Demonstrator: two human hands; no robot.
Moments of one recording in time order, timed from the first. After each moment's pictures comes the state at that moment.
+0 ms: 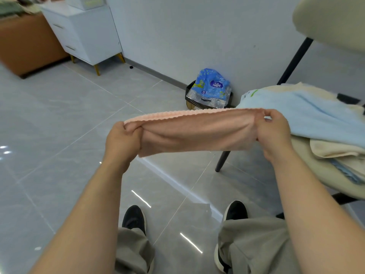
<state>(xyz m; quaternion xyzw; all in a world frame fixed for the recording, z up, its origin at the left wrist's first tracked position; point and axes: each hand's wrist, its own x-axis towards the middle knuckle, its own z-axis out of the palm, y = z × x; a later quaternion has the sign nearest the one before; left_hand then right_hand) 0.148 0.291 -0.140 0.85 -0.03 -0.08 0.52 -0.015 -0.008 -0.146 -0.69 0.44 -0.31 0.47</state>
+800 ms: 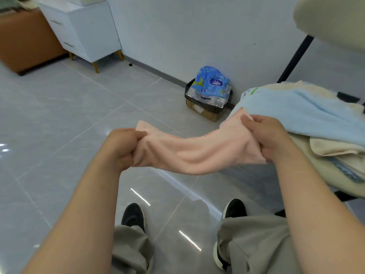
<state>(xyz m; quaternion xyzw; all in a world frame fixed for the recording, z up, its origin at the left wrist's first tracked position) 0.144 0.285 -0.129 0.74 0.08 -0.26 0.62 -0.016 -0.001 -0.141 -0.66 0.42 -0.18 0.60</state>
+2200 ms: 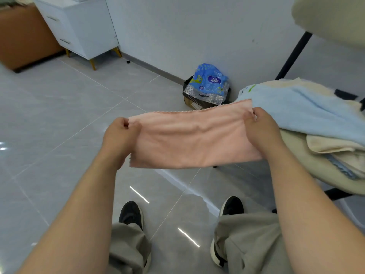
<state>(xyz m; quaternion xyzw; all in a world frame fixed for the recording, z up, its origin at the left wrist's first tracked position) 0.149 0.287 -0.144 0.85 -0.04 -0.13 0.51 -0.019 -0.004 -0.145 -0.84 0.39 -0.20 0.33</state>
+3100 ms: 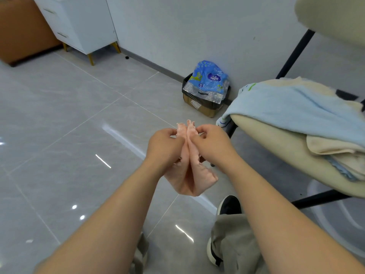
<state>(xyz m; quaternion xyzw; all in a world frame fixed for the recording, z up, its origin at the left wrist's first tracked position) 0.090 0.212 -0.169 0.82 -0.10 -0.23 0.51 0.013 0.094 -0.151 -0.84 0.30 -0.08 0.45</state>
